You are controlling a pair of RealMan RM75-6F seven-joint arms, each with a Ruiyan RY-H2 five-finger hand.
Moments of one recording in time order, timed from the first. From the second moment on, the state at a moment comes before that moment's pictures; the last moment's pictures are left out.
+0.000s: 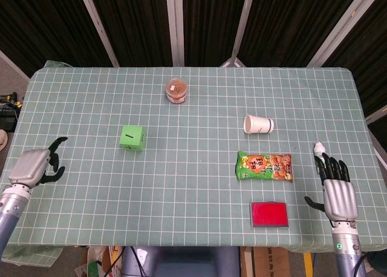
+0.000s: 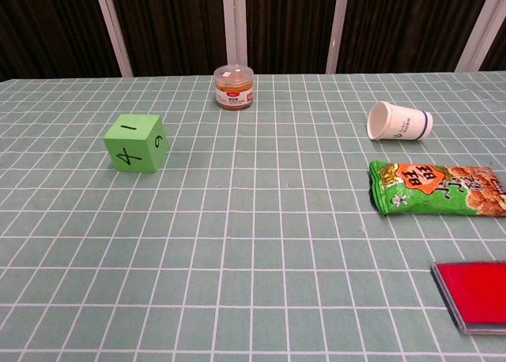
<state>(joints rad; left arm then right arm) -0.41 -0.97 -0.16 -1.81 1.06 0.95 0.17 0.13 -1.29 0.12 -1.67 -1.34 1.43 -0.28</state>
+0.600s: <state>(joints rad) -0.84 -1.05 -0.08 -1.77 0.37 0.78 0.48 0.14 -1.29 0.12 -1.68 -1.31 1.41 -0.31</state>
